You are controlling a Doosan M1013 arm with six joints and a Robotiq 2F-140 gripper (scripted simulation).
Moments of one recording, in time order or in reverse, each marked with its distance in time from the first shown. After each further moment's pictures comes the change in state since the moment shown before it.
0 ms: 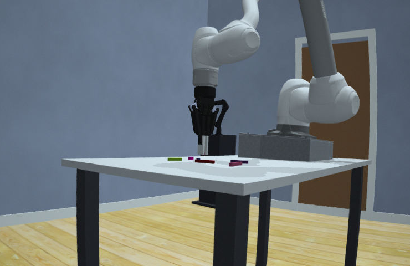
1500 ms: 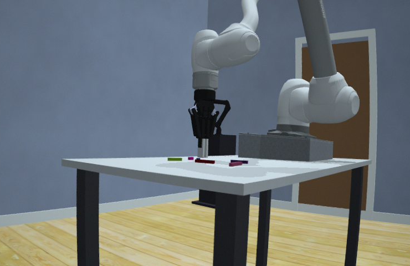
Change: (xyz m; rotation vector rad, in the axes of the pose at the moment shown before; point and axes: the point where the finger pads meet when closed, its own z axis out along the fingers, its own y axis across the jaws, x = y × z) arm 0.000 0.000 0.011 0.000 0.000 0.000
